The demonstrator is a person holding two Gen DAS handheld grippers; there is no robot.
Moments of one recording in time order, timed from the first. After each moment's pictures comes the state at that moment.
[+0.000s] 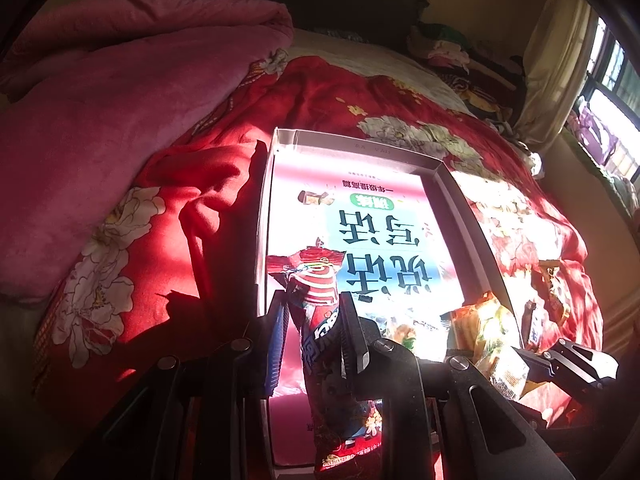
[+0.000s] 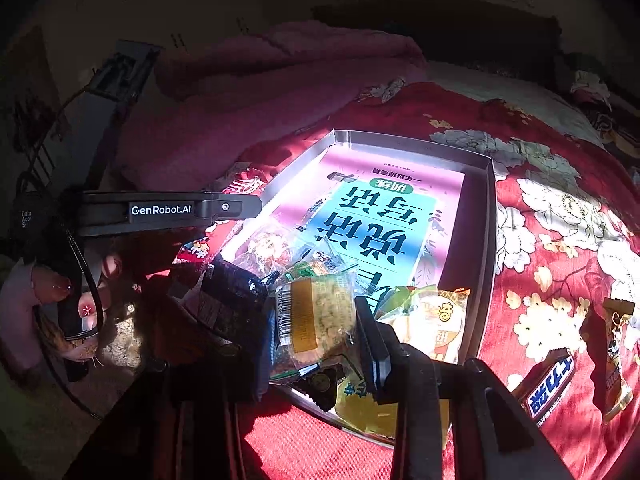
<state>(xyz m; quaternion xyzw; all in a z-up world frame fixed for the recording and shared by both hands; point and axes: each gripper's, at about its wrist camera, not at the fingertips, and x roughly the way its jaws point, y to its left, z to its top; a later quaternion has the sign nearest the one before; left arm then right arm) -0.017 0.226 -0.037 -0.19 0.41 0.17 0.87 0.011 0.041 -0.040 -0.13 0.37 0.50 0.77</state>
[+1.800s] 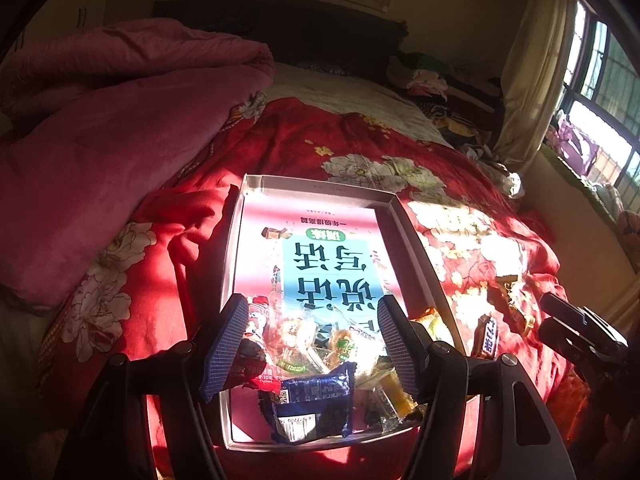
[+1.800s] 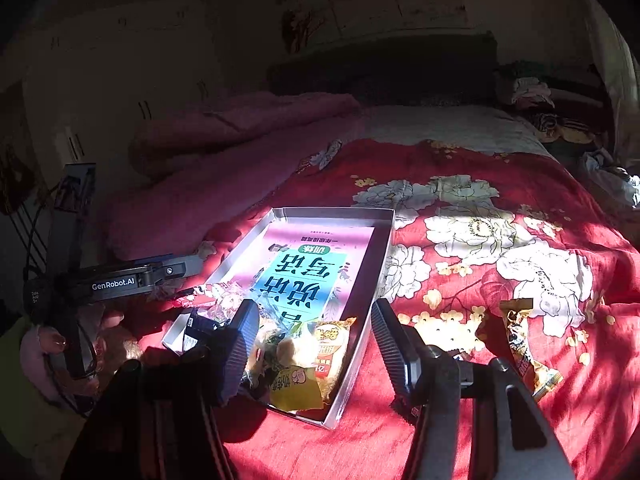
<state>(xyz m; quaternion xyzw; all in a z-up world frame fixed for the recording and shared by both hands) -0.037 0.184 0.010 -0.18 0.35 0.15 0.91 0.039 -0.058 0.022 -0.03 0.31 0.44 0.84</state>
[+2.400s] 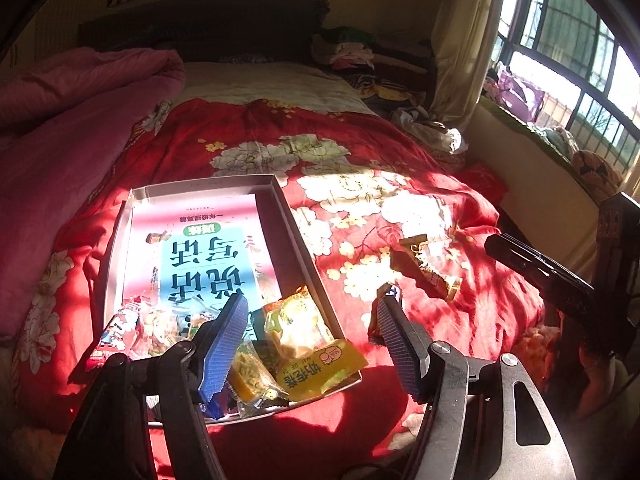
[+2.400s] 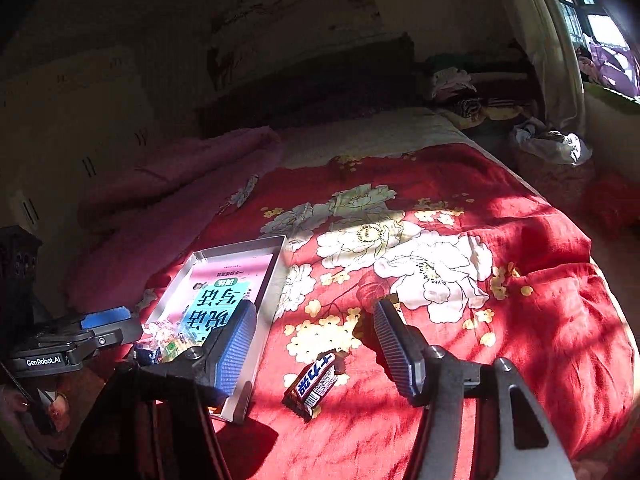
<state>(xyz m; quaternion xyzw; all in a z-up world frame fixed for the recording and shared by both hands) -0.001 0.071 0.030 -0.12 0.39 0.05 0.91 0.091 -0.162 0.026 0.05 0.32 0.34 0.88</state>
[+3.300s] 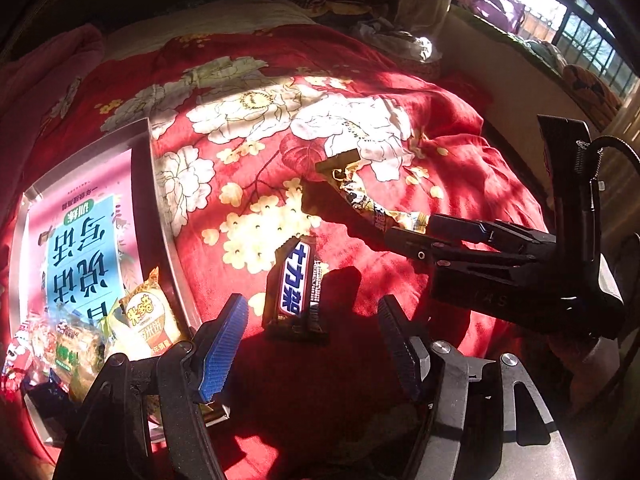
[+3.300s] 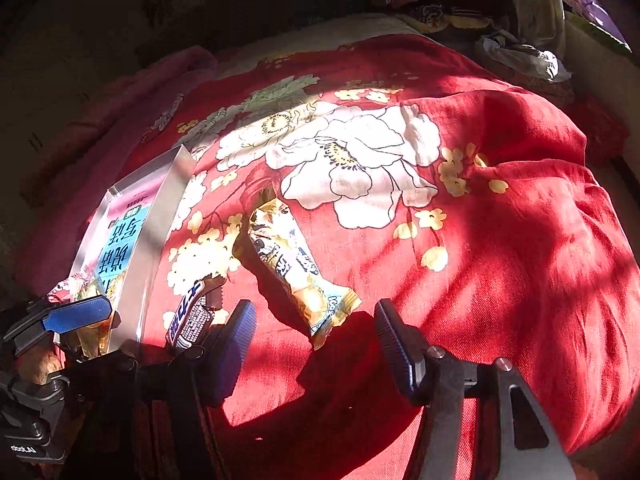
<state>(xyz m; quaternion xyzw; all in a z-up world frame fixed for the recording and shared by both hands) 0.092 -0.028 -0.034 -0.06 0.51 -0.01 0.86 0.158 -0.170 -0.072 0.00 0.49 0.28 0.82</state>
